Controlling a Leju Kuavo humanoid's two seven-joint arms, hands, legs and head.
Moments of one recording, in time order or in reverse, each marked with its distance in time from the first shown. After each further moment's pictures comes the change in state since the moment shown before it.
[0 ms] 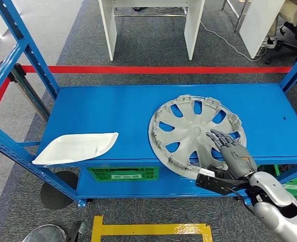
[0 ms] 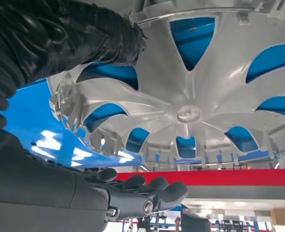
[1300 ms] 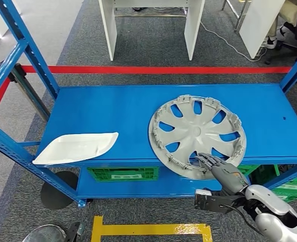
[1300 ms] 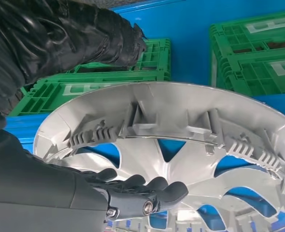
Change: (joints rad) left arm 0.026 -0.027 0.078 0.056 -0.070 -0.029 0.010; right arm 0.041 -0.057 0.081 -0.031 -0.156 0.130 -0.041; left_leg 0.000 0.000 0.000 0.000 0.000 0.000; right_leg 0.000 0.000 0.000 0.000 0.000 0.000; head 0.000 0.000
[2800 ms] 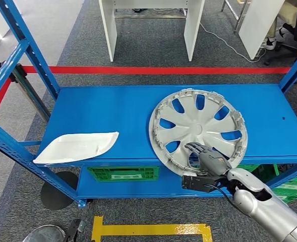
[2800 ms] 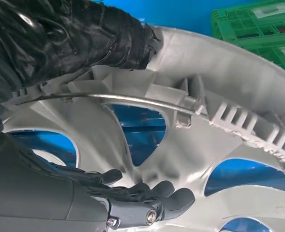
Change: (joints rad) left arm -0.001 -0.007 0.051 0.002 -0.079 0.003 0.045; right arm -0.223 0.171 0.129 0.380 0.047 -0.037 -0.055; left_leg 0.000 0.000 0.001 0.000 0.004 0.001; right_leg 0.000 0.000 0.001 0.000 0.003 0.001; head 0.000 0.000
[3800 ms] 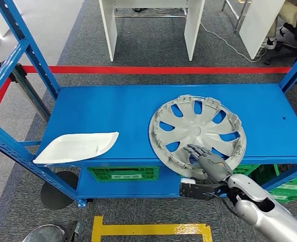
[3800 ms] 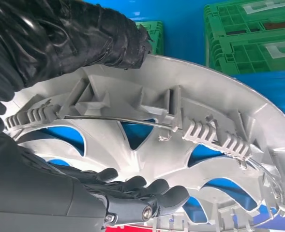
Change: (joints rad) left arm 0.025 -0.006 0.048 0.000 0.002 0.013 -0.015; right arm 0.076 -0.044 -0.015 -0.189 0.028 -0.029 0.052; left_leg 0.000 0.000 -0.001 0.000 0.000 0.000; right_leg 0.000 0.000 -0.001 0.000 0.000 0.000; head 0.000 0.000
